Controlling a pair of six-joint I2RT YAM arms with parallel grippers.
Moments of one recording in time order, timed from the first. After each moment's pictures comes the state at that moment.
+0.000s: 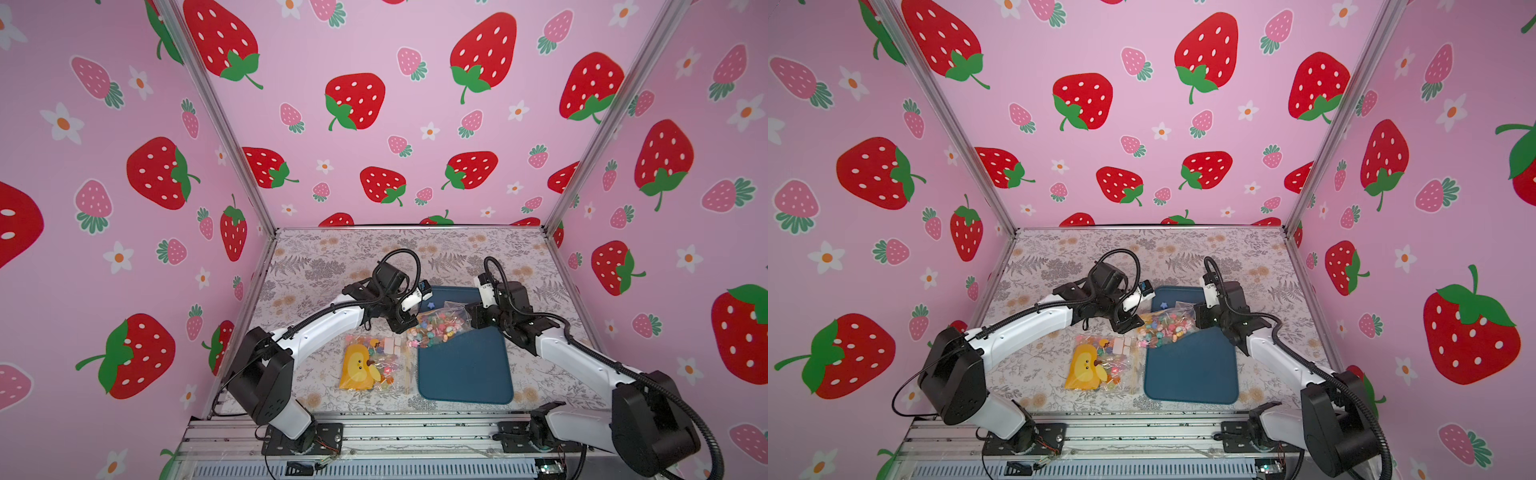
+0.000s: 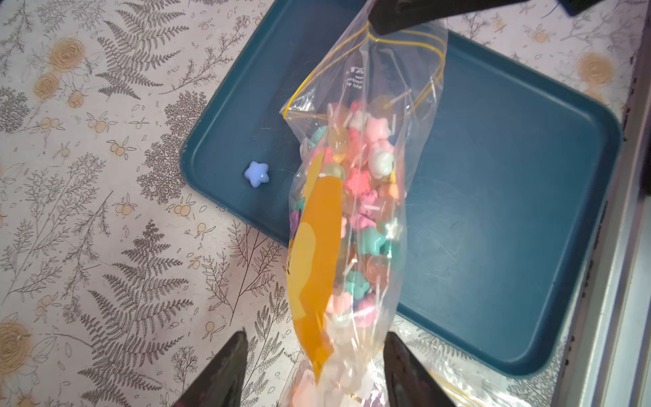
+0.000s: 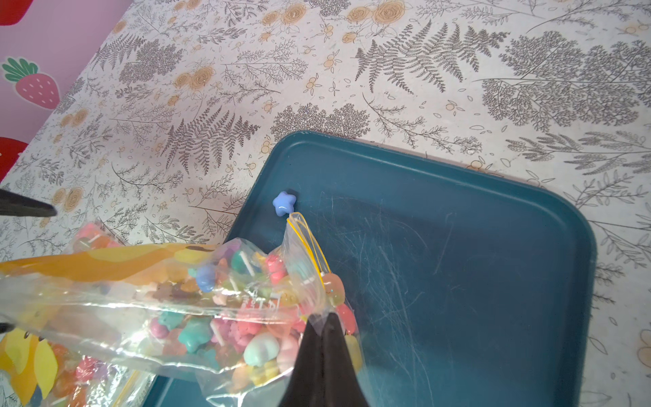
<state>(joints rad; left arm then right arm) -0.66 1.59 1.16 -0.54 0.26 0.40 0.45 1.24 0.64 -0.09 -0.23 0.17</state>
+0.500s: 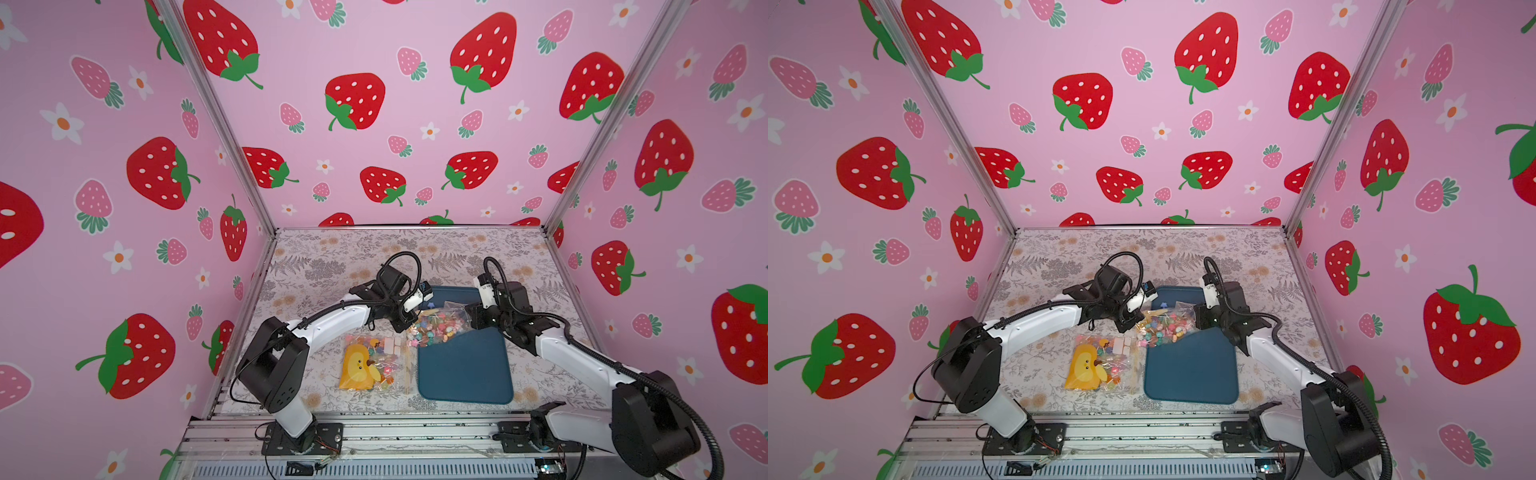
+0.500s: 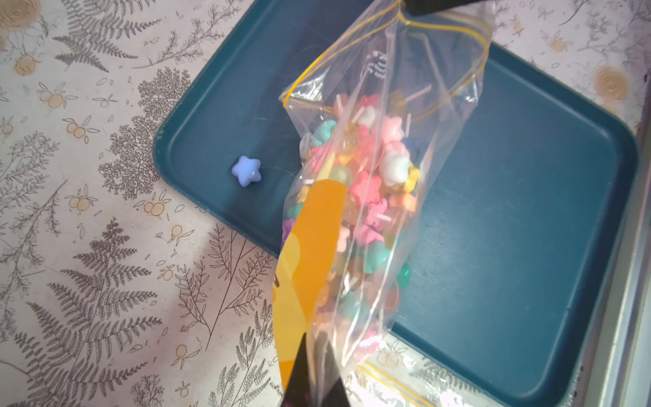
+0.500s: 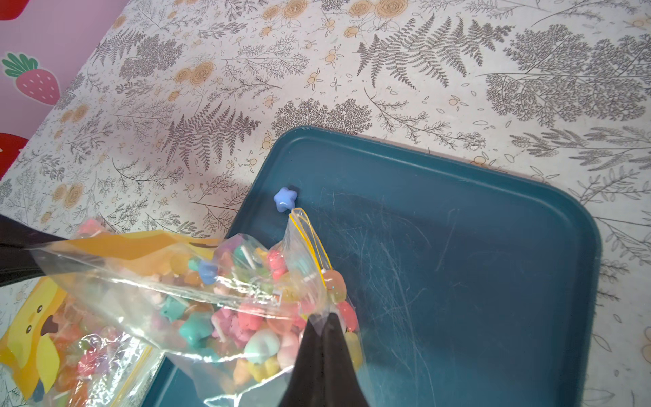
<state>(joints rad) -0.65 1.65 1.15 -0.48 0.30 0.34 0.45 1.24 0.64 -0.09 -0.24 0.17</state>
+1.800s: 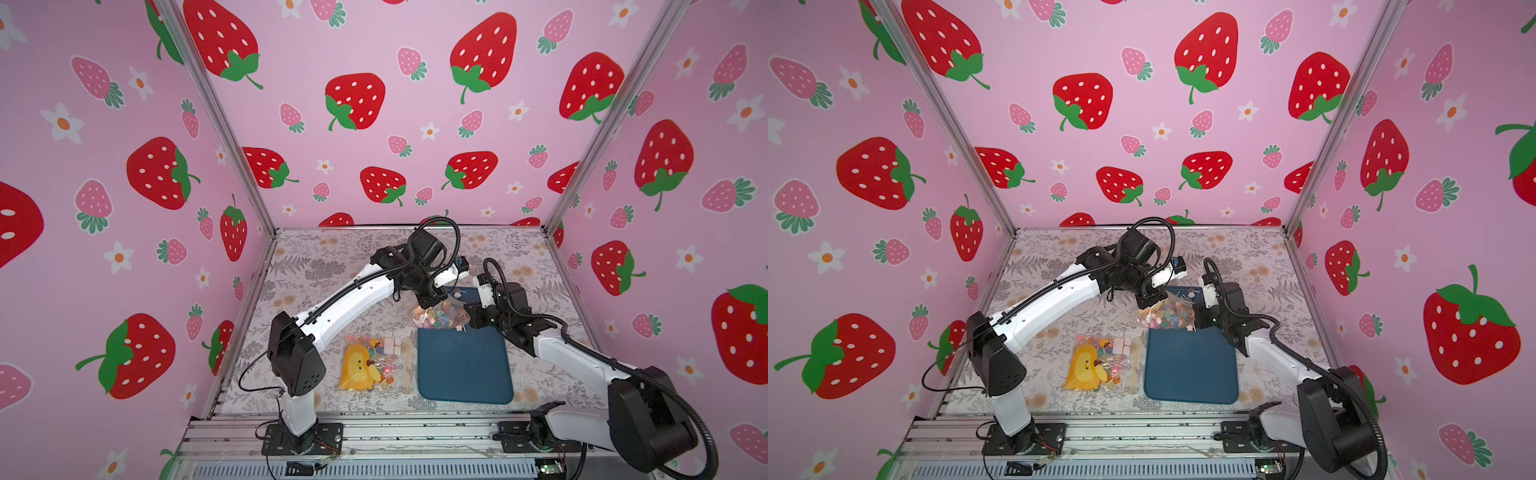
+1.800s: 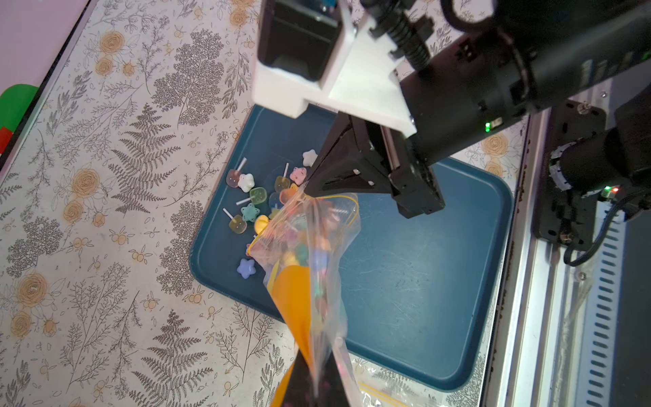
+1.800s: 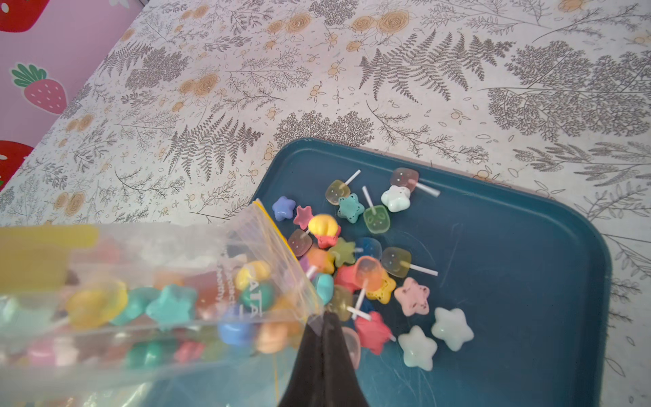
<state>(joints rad) -0.79 1.84 1.85 -0.99 0.27 0.42 0.45 1.26 0.61 -0.01 -0.22 0.17</state>
